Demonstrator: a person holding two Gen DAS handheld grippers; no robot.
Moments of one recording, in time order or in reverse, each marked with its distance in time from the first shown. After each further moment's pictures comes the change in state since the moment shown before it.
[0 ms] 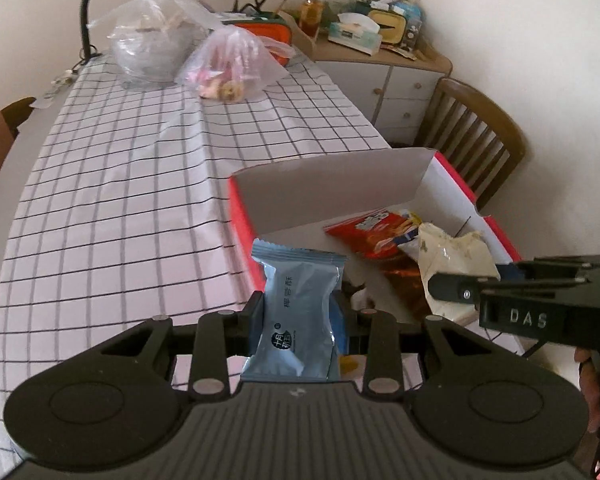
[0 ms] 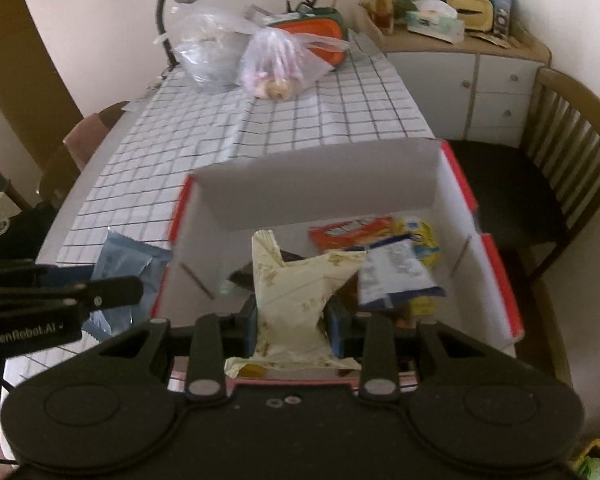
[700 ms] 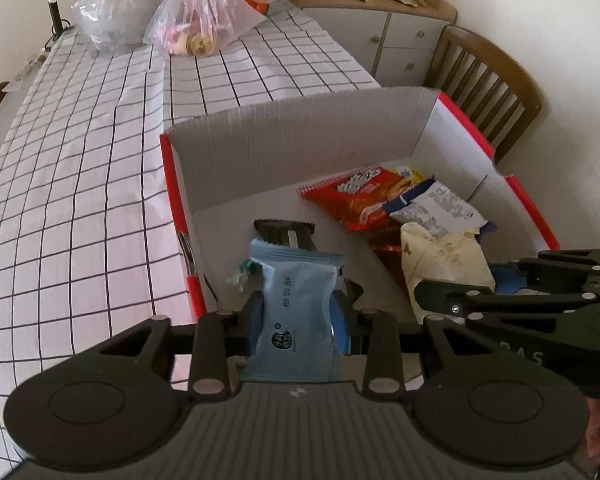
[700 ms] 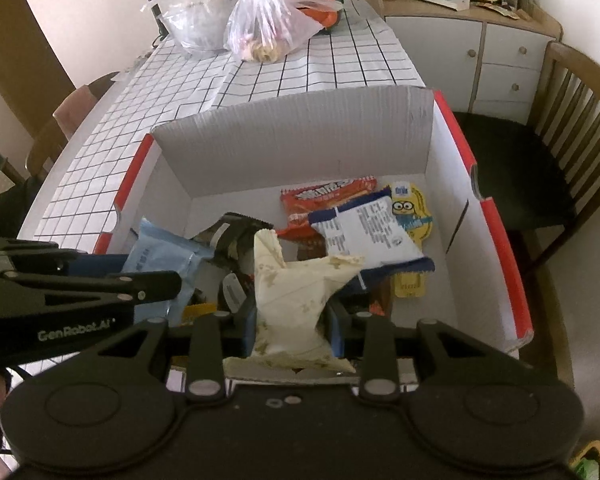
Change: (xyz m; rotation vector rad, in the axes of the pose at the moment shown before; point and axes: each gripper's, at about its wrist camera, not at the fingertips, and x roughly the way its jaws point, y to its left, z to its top) left arm 0.070 -0.039 0.000 0.033 0.130 0.044; right arm 0.033 -0.025 -0.012 -0.007 0.083 0.032
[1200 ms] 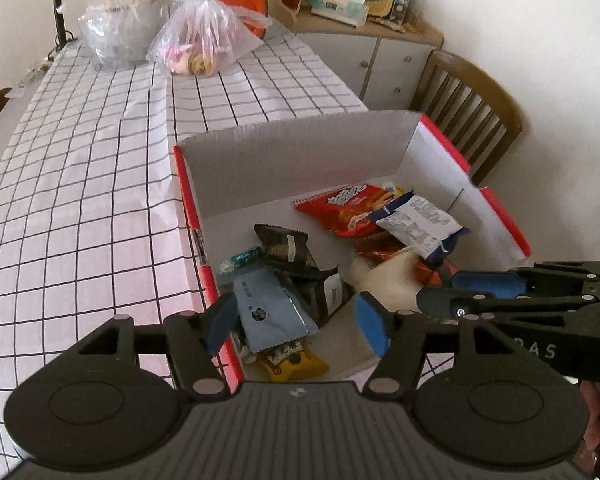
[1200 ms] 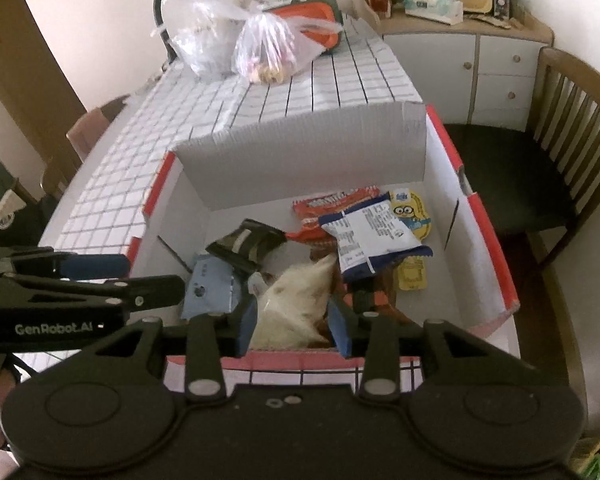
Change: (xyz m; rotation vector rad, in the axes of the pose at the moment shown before) left arm -0.037 0.008 -0.015 -0.009 -0.081 -0.049; right arm -0.037 0.003 -0.014 0.031 -0.081 0.037
